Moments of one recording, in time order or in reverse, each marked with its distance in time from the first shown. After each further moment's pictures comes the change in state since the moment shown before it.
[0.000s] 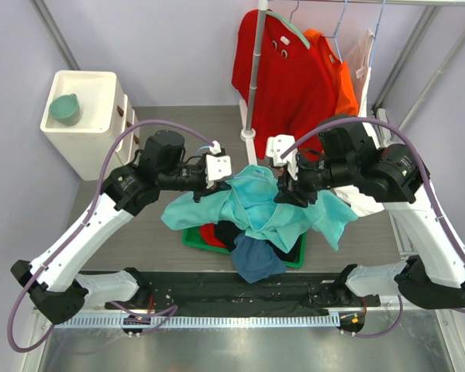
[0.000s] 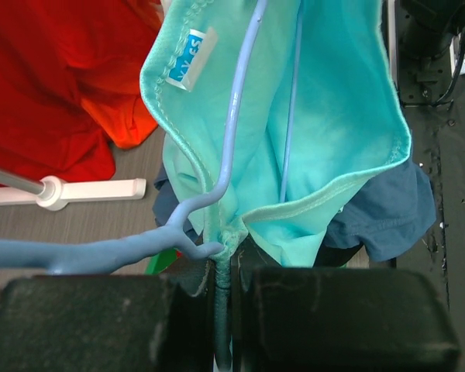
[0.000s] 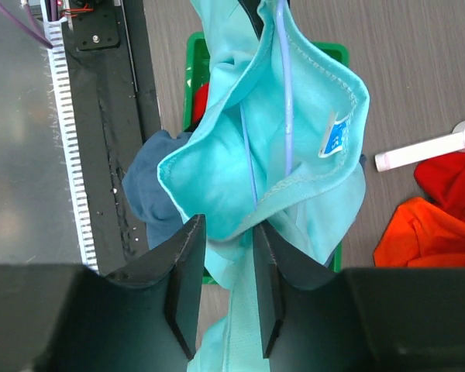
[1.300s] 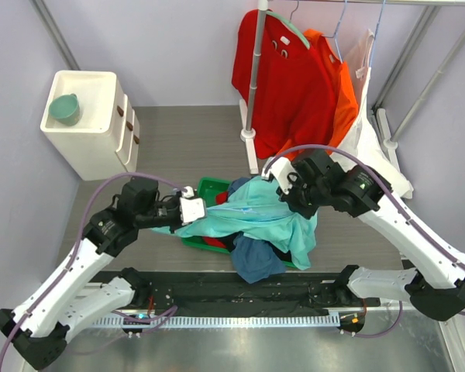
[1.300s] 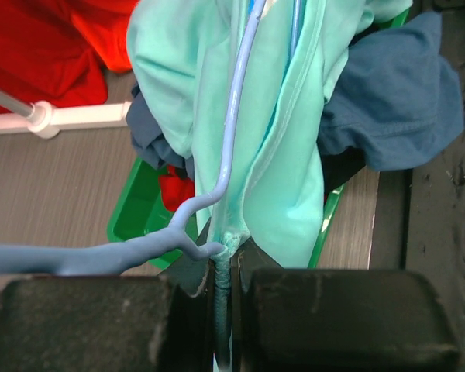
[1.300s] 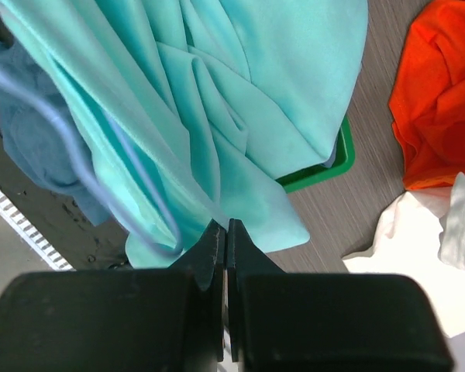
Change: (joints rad) left arm 0.100 -0.412 -0.489 0.076 -0.034 0.087; right arm 0.019 -0.111 -0.487 0.132 0.426 0.209
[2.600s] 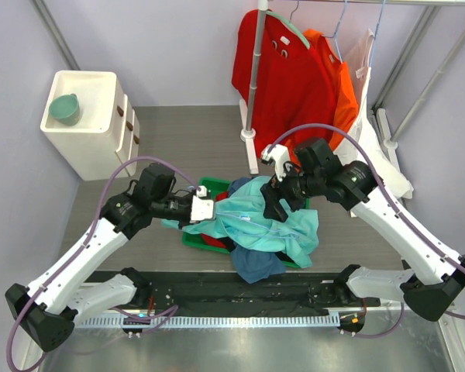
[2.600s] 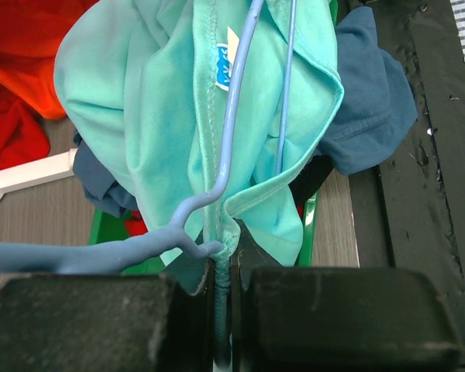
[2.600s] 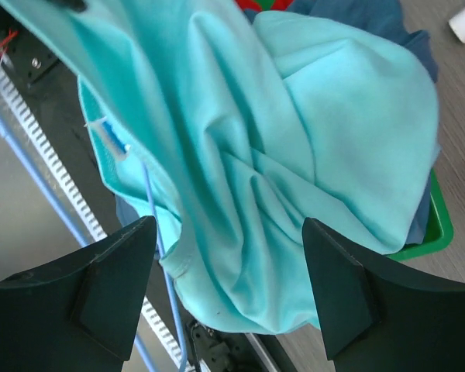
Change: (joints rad) left arm -0.001 0.201 0.066 -0.044 0.206 0.180; right arm -0.121 0.014 -0.078 0.233 -0.327 0.180
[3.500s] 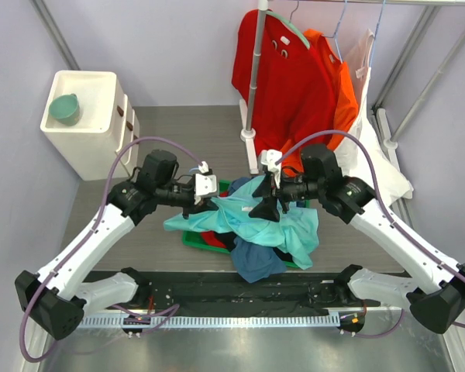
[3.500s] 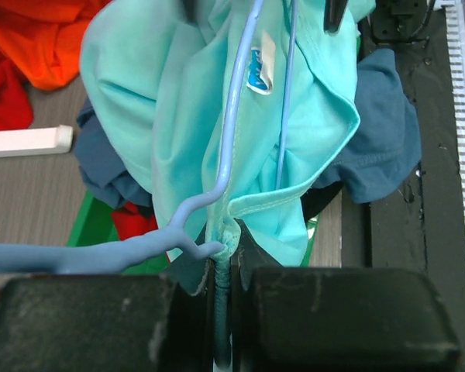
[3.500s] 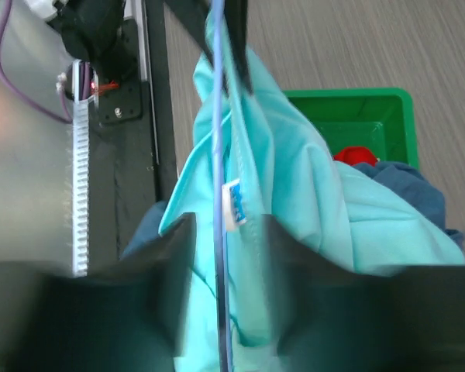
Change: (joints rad) left arm 0.070 0.119 0.087 0.035 0.031 -0.178; right arm -0.028 -0.092 -0.268 0.483 -0.414 -0.164
